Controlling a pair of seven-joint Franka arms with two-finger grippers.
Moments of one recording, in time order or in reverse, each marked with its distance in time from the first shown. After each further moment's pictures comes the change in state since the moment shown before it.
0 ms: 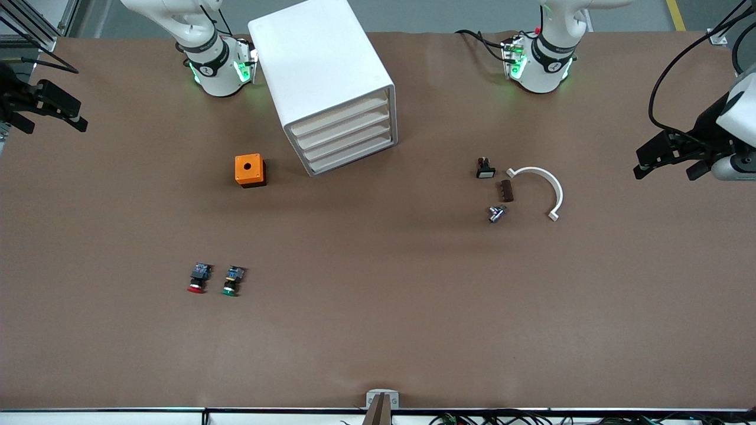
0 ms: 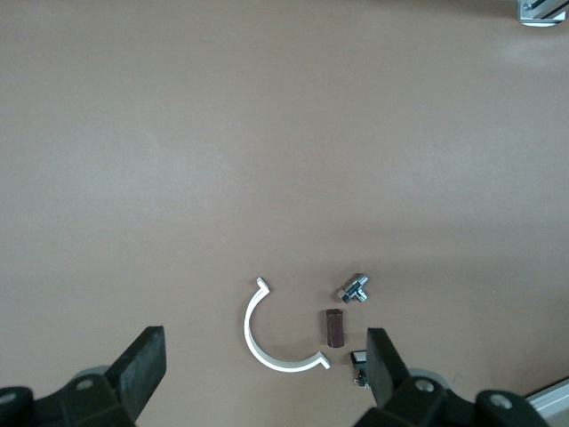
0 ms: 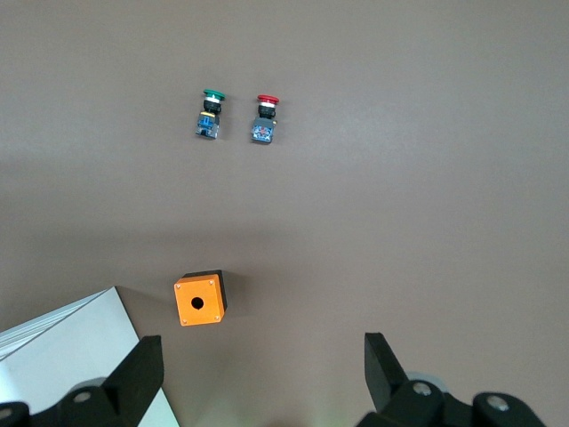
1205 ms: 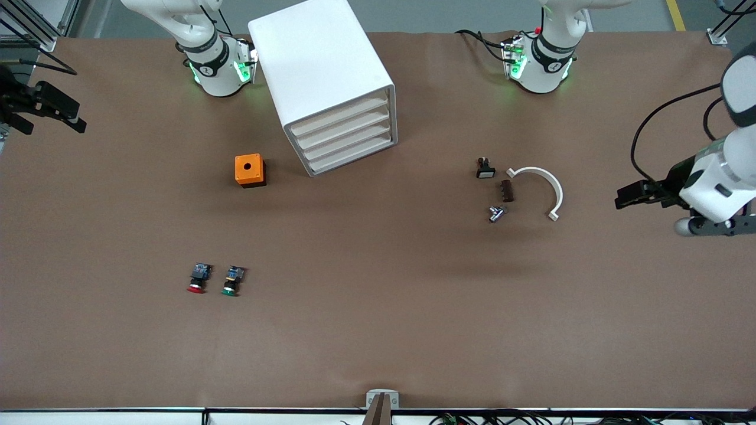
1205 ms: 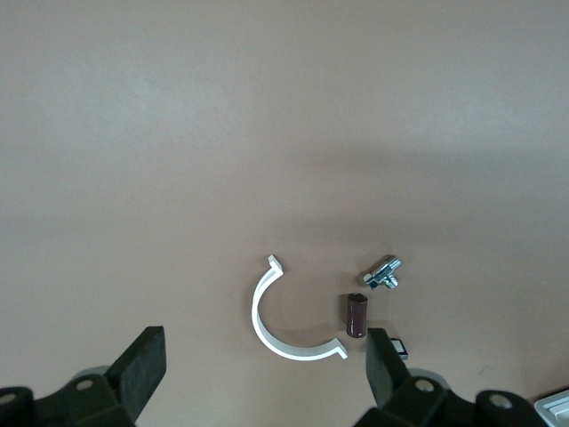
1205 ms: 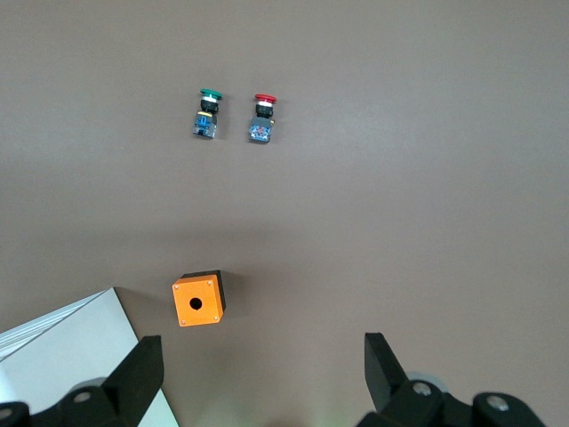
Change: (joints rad) left arm 0.029 0.197 0.009 -0.007 0.000 -0.003 0.000; right arm -0.001 0.014 -0.006 0.001 -0.001 0.002 0.000
